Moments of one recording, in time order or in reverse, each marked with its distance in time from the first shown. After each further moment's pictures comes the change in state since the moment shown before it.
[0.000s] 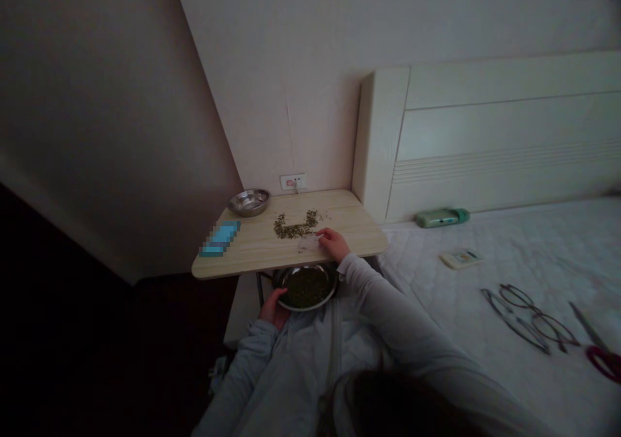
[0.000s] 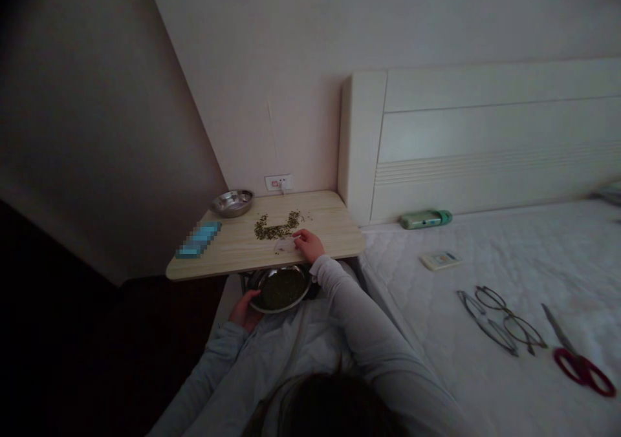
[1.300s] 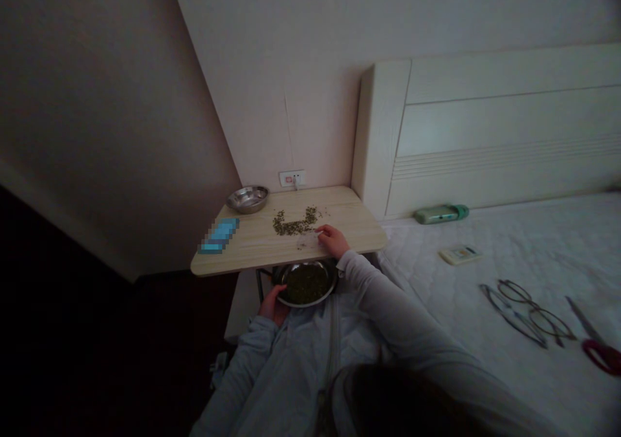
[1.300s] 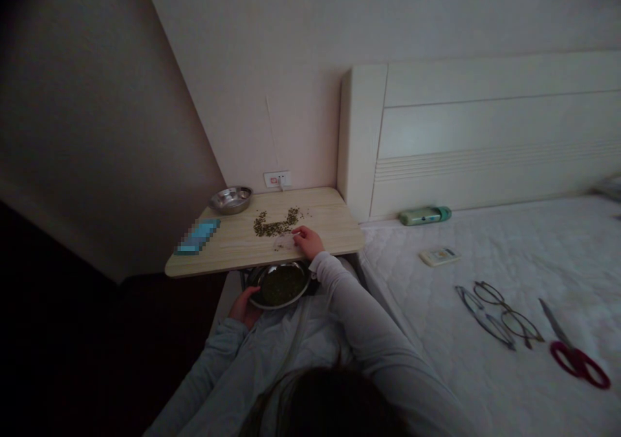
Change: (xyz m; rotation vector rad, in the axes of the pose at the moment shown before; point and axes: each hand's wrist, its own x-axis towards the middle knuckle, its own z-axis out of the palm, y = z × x) left_hand -0.004 0.001 0.006 -0.016 0.062 0.008; right_hand 0.002 0.005 0.001 -0.023 0.005 -0.002
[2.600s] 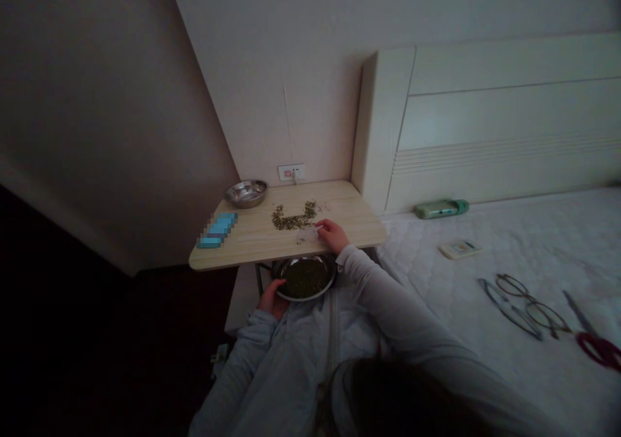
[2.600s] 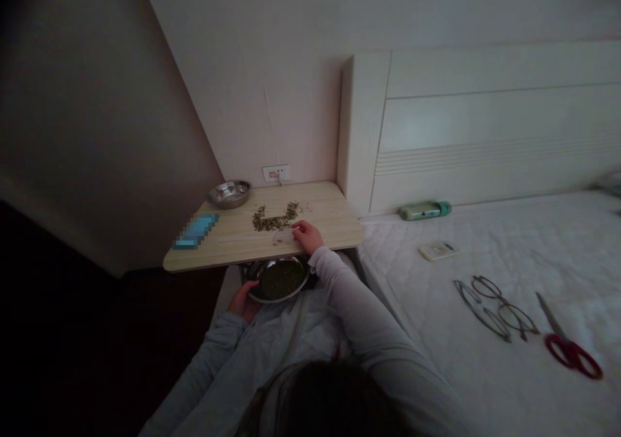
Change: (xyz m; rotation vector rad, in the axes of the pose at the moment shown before) left_hand 0.006 -0.001 -0.006 -0.019 -0.026 0.011; right_hand -0.003 -0.003 -0.002 -0.016 0.010 -0.007
